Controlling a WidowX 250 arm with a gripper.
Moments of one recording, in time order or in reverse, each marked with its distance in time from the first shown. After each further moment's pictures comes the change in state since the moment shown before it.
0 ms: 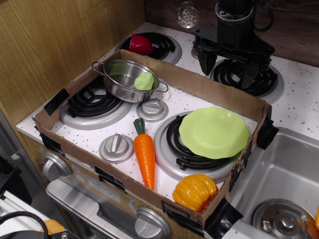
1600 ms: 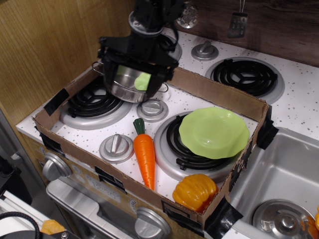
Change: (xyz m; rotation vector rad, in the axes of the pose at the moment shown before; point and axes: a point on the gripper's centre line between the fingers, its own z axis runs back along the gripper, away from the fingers) arm -0.073 0.106 0.009 0.355 0.175 0.305
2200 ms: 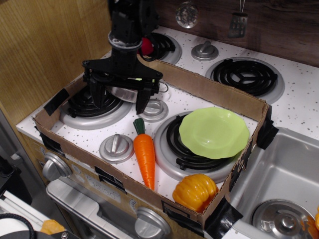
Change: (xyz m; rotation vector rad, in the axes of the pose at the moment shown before) arm -0.018 0.008 -0.023 -0.112 0.116 0.105
